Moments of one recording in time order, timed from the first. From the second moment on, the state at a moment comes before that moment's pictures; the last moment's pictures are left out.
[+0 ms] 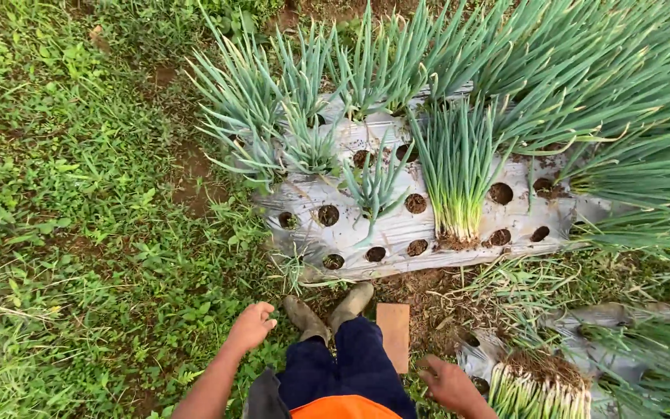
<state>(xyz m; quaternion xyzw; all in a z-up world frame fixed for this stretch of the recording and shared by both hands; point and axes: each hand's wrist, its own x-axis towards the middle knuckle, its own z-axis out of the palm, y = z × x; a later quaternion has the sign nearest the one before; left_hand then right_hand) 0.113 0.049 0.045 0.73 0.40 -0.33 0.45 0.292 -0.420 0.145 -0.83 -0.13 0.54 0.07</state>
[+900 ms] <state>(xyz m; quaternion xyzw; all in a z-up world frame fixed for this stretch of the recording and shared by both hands) 0.342 0.126 -0.055 0.61 0.34 -0.53 0.48 0.424 -0.146 0.003 -0.71 -0.11 0.62 0.32</state>
